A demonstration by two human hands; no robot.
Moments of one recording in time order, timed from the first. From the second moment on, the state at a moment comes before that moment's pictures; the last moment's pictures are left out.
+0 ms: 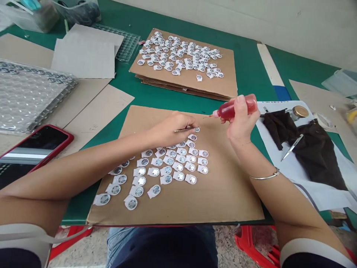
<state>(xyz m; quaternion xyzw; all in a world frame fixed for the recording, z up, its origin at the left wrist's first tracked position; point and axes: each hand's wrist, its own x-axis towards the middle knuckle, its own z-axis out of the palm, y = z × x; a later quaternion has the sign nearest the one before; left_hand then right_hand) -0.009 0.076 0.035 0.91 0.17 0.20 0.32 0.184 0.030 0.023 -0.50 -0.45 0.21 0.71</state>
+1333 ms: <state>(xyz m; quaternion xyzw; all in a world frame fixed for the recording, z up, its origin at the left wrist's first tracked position) -0.009 0.078 0.009 0.95 0.10 0.17 0.25 0.167 0.029 0.008 -0.53 -0.32 0.32 0.71</state>
